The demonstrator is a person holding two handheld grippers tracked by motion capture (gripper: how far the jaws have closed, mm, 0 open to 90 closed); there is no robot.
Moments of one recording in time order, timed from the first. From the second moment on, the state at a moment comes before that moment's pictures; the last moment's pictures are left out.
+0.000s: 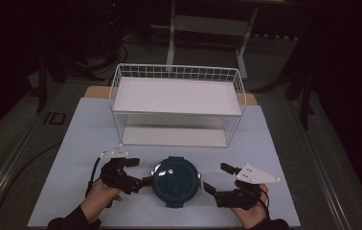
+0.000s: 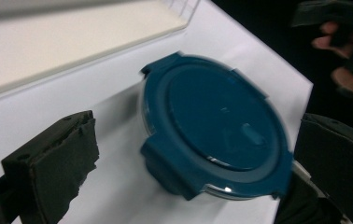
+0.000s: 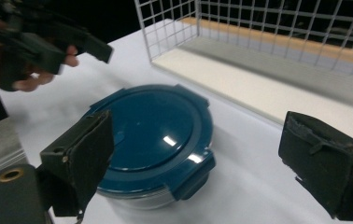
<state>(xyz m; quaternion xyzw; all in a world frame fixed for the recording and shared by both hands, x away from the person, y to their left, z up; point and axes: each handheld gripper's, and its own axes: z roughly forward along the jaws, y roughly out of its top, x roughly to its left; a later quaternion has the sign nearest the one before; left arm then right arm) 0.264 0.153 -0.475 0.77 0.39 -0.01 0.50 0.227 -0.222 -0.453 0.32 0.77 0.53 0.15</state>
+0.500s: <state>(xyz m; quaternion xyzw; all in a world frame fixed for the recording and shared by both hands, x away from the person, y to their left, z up) 0.292 0.152 -0.509 0.71 0.52 -0.22 0.42 0.230 -0.216 -0.460 0.33 0.78 0.52 0.12</state>
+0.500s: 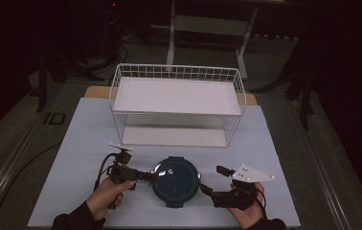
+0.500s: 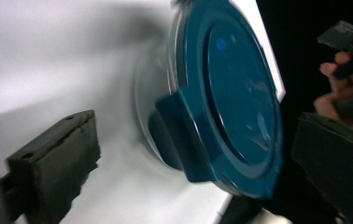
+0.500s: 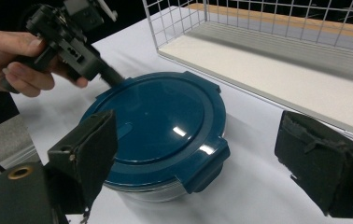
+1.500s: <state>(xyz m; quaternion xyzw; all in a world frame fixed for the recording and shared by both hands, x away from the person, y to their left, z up) 0.276 0.155 -0.513 0.72 0.48 -0.24 0.44 0.252 -0.226 -0.488 0.42 0.76 0.50 -0.03</state>
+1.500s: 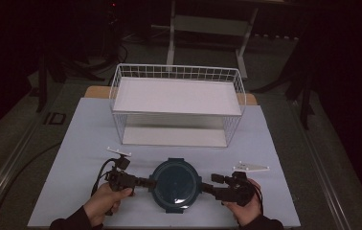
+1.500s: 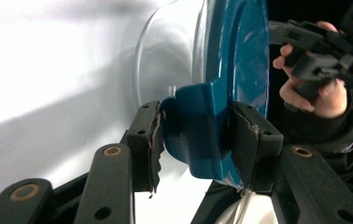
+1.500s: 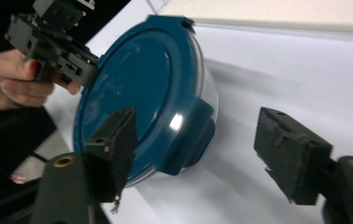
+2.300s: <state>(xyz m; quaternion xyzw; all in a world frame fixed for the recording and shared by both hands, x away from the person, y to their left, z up) 0.253 0.151 -0.504 0.74 0.45 -0.18 0.46 0.247 -0.216 -0.506 0.44 0.74 0.49 -0.14</state>
